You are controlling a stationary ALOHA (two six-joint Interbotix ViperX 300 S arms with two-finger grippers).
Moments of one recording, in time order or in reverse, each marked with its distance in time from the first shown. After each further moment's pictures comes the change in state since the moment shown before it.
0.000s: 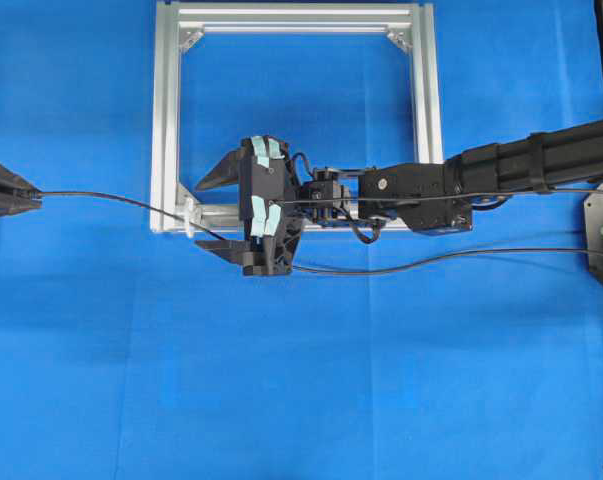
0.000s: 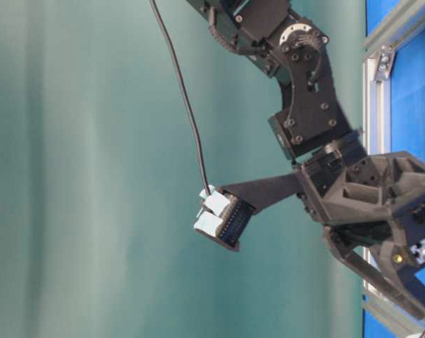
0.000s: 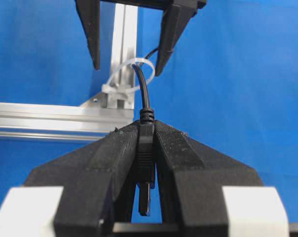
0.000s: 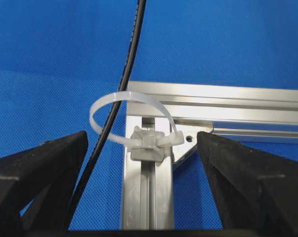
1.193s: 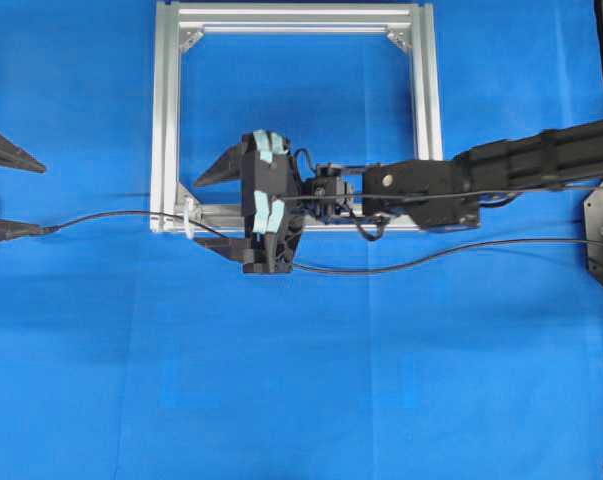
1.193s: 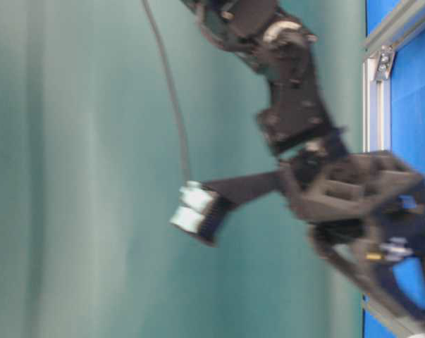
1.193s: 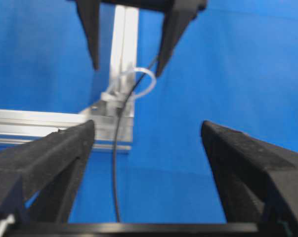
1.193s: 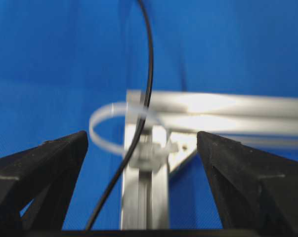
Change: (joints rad) left arm 0.000 0.000 0.002 0.000 -0.021 -0.011; right arm 0.000 -0.058 0.006 0.000 0.020 0.002
